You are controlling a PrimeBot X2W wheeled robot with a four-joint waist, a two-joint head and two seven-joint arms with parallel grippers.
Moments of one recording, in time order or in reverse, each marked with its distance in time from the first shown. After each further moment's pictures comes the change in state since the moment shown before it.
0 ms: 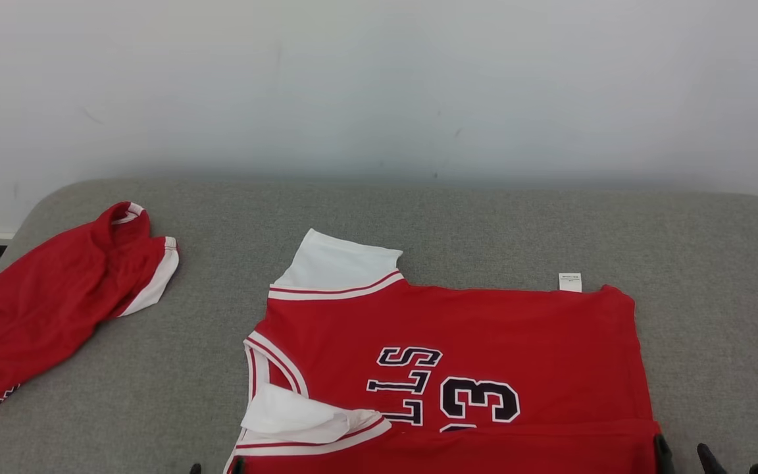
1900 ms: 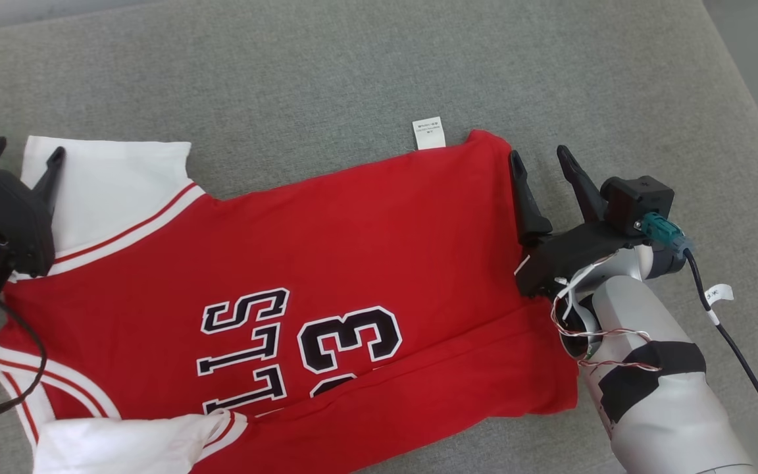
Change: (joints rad) left arm -0.948 0.361 -0.207 0.307 0.027 -0.184 0.368; right arm -0.875 0.087 0.287 0.488 -0.139 0.000 -0.267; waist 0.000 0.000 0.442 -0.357
